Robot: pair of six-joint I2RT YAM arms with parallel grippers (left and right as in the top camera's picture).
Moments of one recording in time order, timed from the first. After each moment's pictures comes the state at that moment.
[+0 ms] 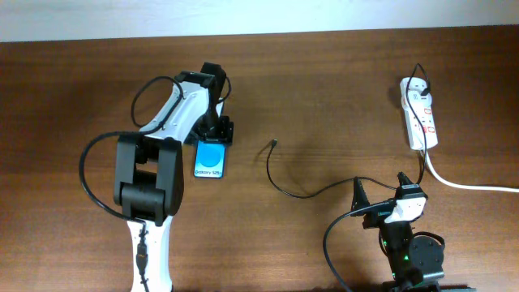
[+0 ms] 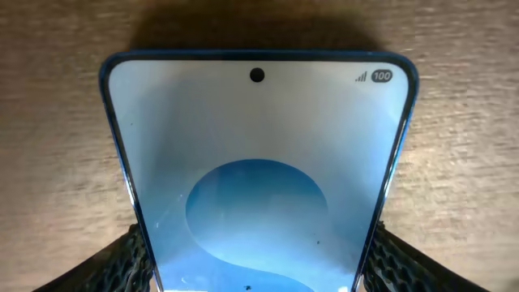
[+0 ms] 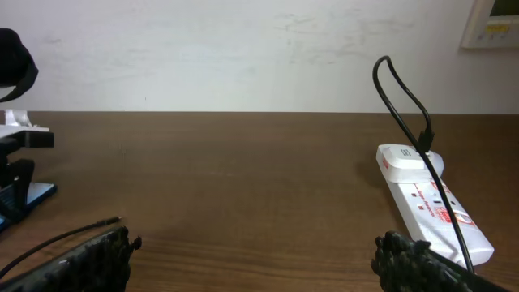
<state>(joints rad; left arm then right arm) -0.26 2.29 1.81 -1.15 -0.01 -0.17 0.11 0.02 0.01 -0.07 0.01 0.05</state>
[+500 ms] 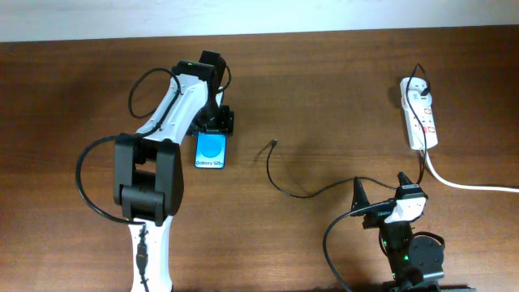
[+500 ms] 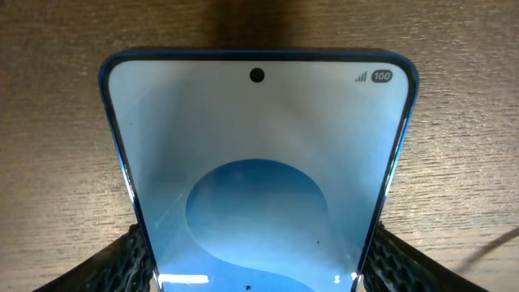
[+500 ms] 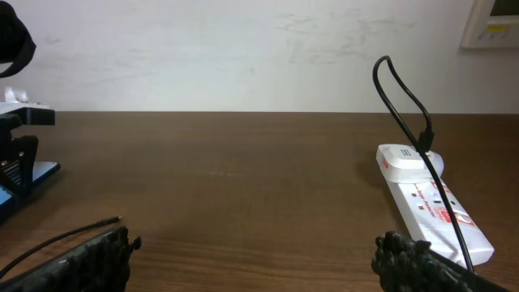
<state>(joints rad) -0.26 2.29 1.91 -1.19 -0.01 -0.20 0.11 0.02 0.01 -0.07 0.01 0.05</state>
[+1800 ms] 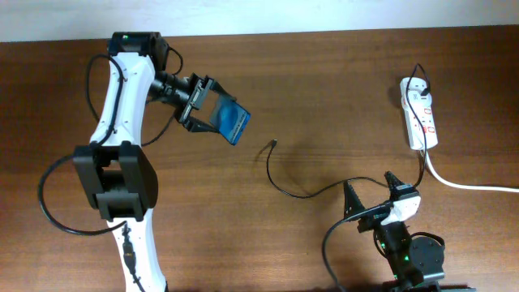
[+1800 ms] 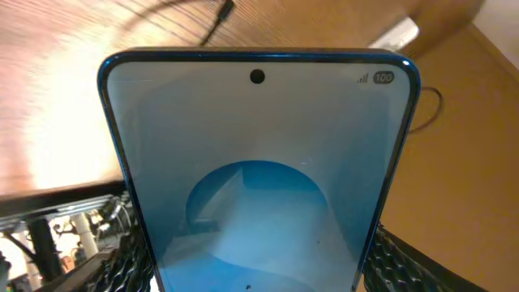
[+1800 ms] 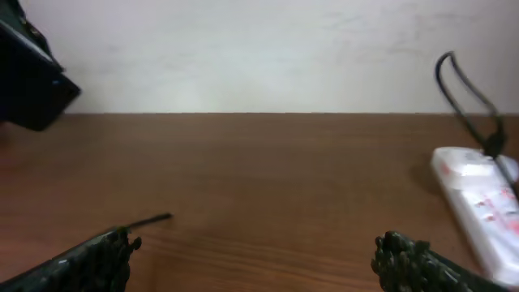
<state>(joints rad) -0.04 2.29 2.20 -1.68 0.95 -0.67 0.11 0.02 0.01 -0.06 -0.13 0.14</state>
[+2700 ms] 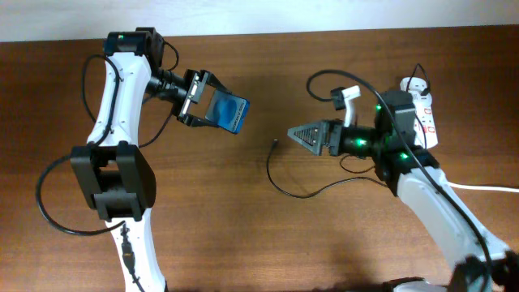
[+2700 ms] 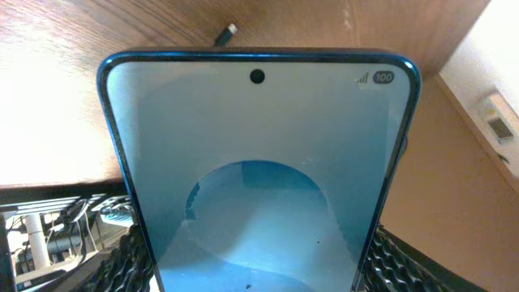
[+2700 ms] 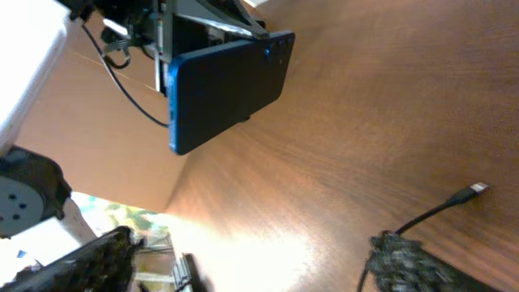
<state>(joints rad) -0.03 2.29 2.20 -1.60 0.92 -0.88 0.13 1.45 0.87 0.01 -1.03 0.49</state>
